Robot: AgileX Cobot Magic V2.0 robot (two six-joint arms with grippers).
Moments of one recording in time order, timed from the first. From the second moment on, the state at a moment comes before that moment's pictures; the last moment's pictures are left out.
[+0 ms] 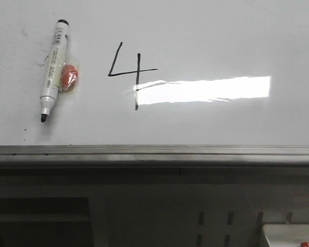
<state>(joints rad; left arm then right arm) 0.03 -0.01 0.00 0.09 0.34 -0.11 0.90 0.08 -0.30 0.02 0.33 -0.10</state>
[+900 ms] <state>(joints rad) 0.03 -0.01 0.00 0.09 0.34 -0.11 0.73 0.08 -0.29 0.00 0.31 -0.10</state>
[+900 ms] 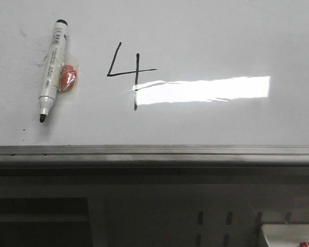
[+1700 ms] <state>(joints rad) 0.03 -0.01 0.00 0.09 0.34 -0.11 -0.06 0.07 -0.06 0.00 0.28 -0.10</state>
